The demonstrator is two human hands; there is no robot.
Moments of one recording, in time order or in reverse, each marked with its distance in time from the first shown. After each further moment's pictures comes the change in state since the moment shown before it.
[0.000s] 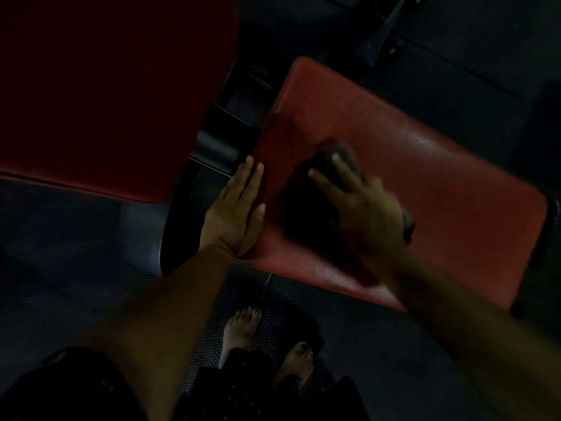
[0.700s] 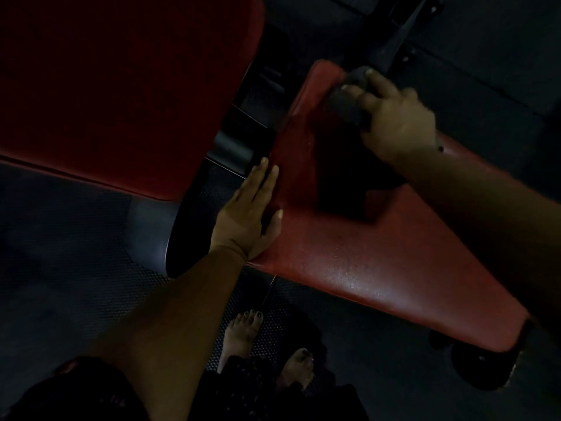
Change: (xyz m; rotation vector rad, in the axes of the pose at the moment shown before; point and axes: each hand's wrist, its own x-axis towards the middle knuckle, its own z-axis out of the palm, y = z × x) left_hand 0.000 0.002 0.003 -0.017 0.027 -0.008; right_hand 0.123 0.050 -0.026 -0.067 -0.107 0.143
